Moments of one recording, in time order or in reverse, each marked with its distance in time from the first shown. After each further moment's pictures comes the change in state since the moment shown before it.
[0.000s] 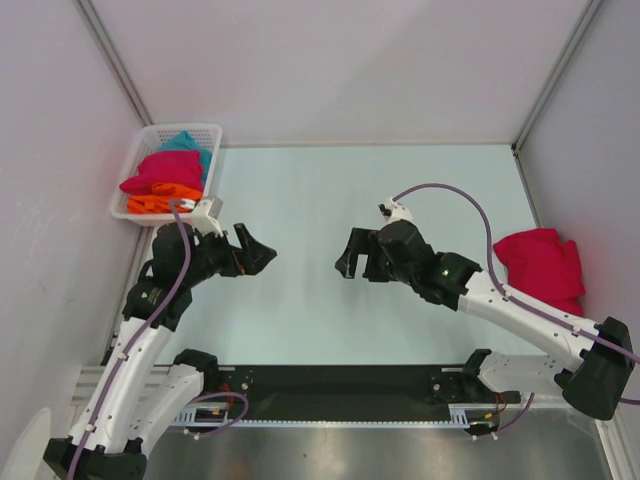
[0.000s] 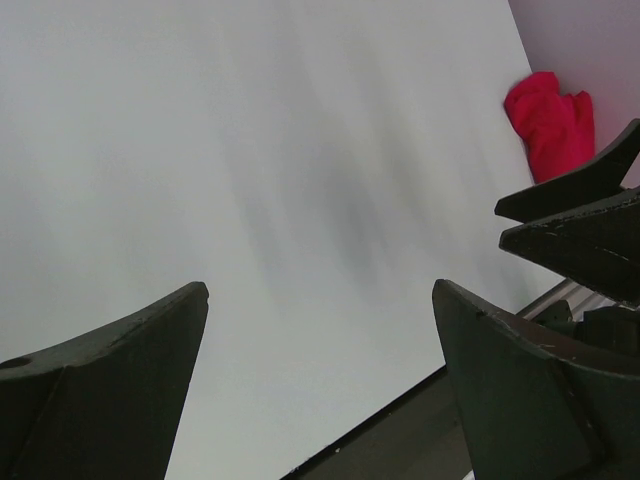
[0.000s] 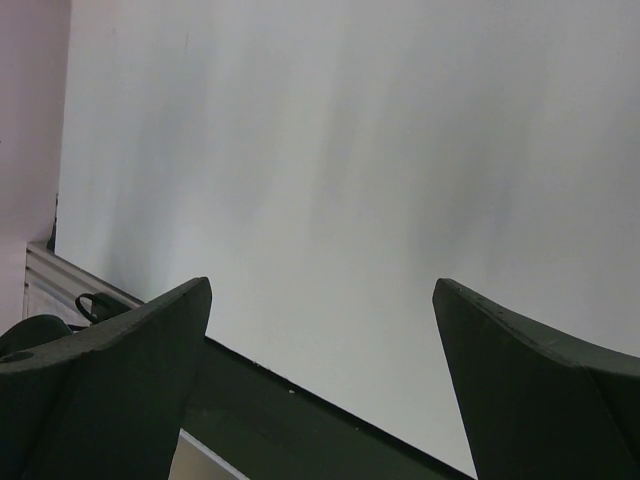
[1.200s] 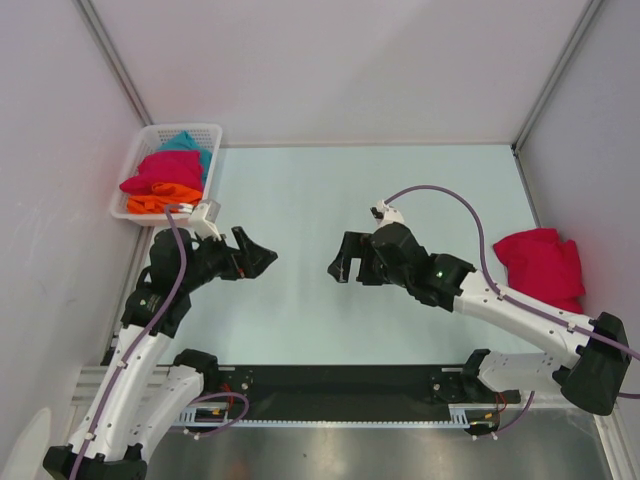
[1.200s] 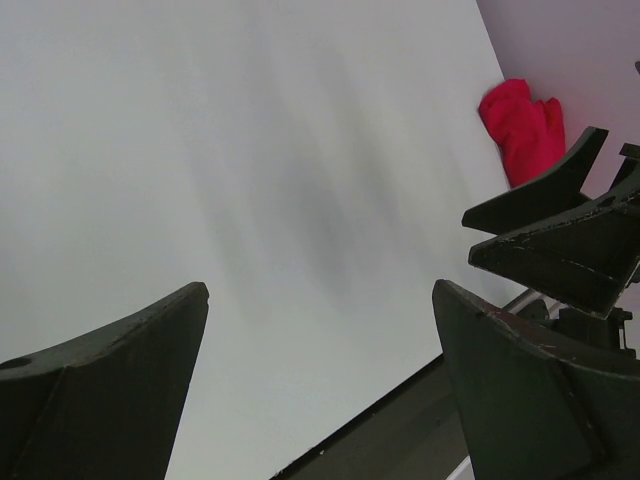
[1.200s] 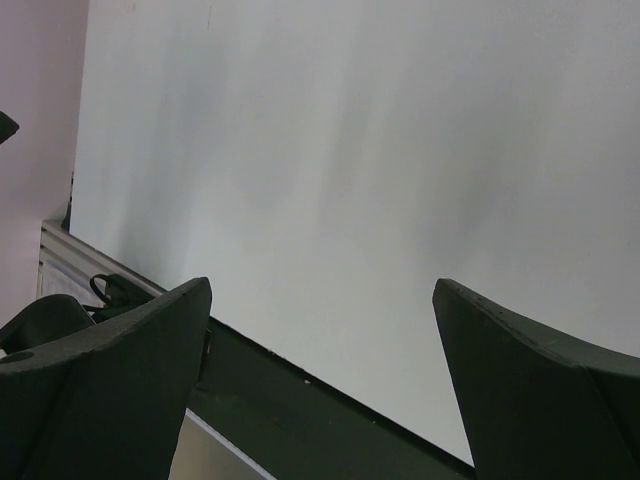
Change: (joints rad) left arm 0.000 -0.045 -0.033 0.023 0.027 -0.043; right arm 0.039 0.024 0.006 0.026 -0.019 0.017
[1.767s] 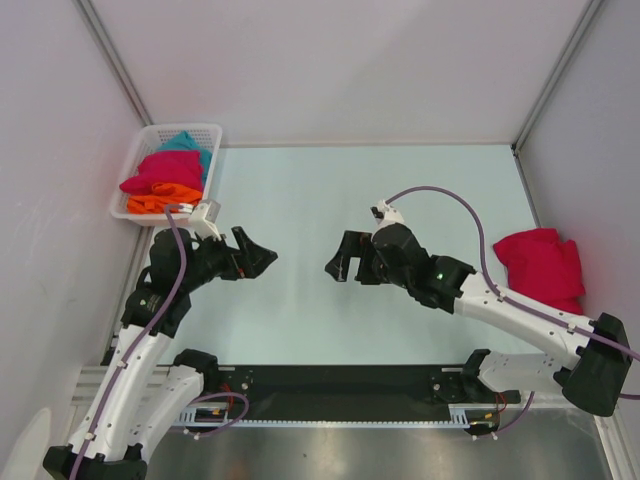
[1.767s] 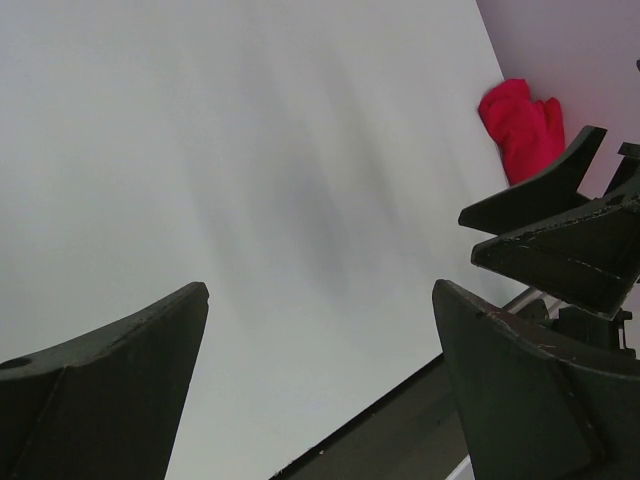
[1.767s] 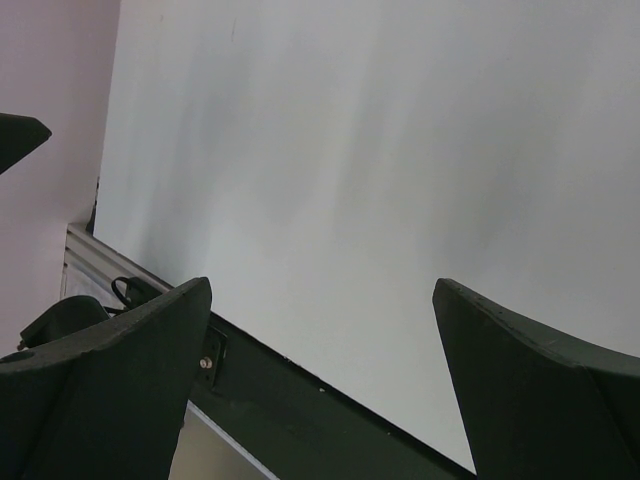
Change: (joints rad) left arm 0.000 0.000 0.000 0.000 0.001 -0.001; right arm 0.000 -0.010 -0.025 0.064 -0.014 0.011
